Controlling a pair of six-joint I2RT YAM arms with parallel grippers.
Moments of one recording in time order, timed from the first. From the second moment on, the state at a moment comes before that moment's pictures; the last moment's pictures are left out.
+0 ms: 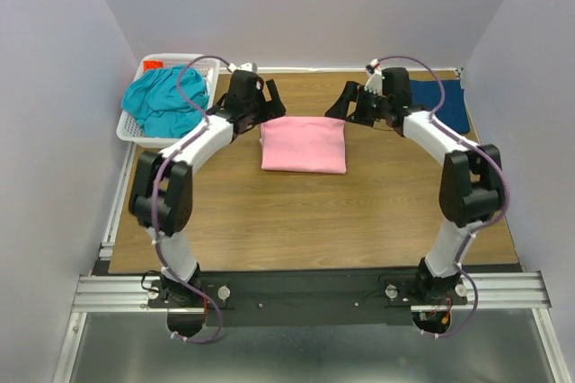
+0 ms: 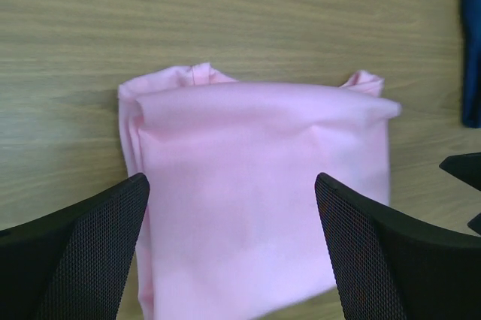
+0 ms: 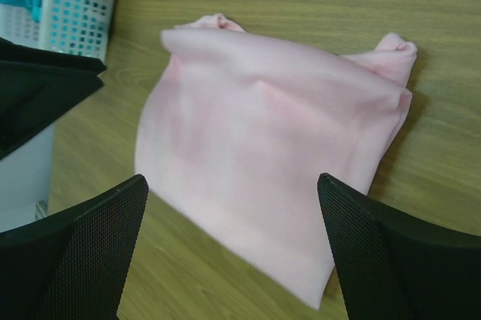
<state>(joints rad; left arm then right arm) -0.37 1.91 1.42 -0.17 0.04 -0.58 0.23 1.92 1.39 -0.13 -0.55 0.44</state>
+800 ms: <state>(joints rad) -0.37 0.86 0.65 -0.24 -0.36 -0.72 0.35 1.97 1.33 -0.25 -0.12 0.36</state>
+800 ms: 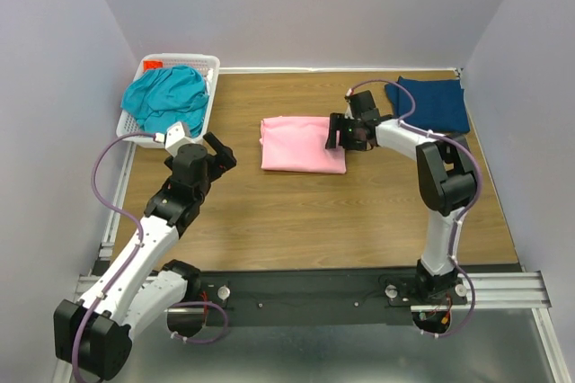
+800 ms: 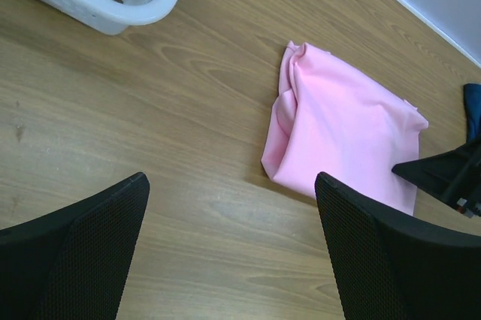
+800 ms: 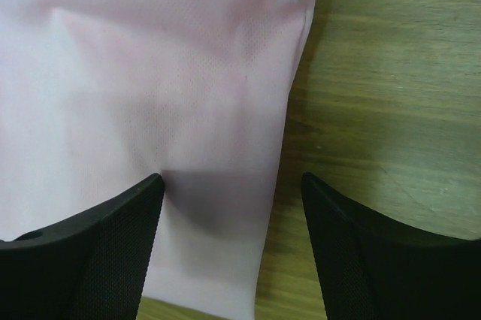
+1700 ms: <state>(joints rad) -0.37 0.93 0.69 -0.30 -0.41 -0.74 0.50 2.13 1.52 -0.29 0.49 0.02</state>
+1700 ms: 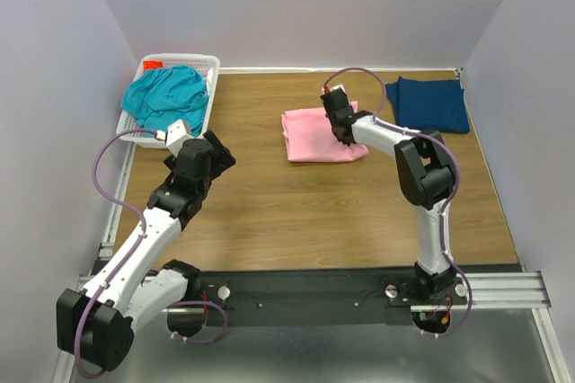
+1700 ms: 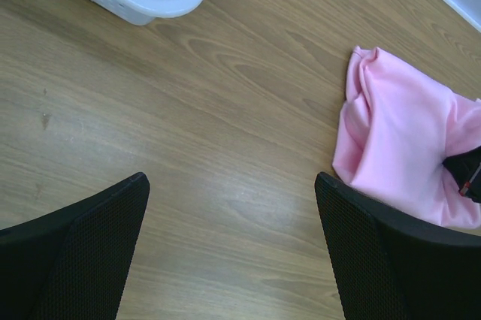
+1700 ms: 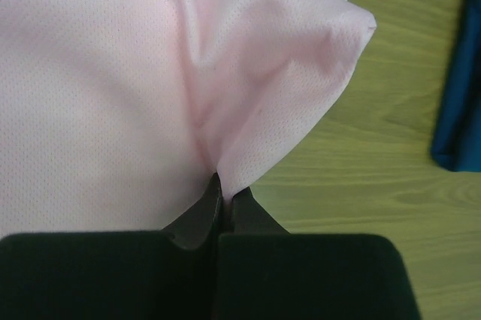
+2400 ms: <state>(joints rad) -0.37 0.81 0.69 -0.31 -0.56 -0.76 0.25 2.17 1.78 -0.31 0.73 -0.41</state>
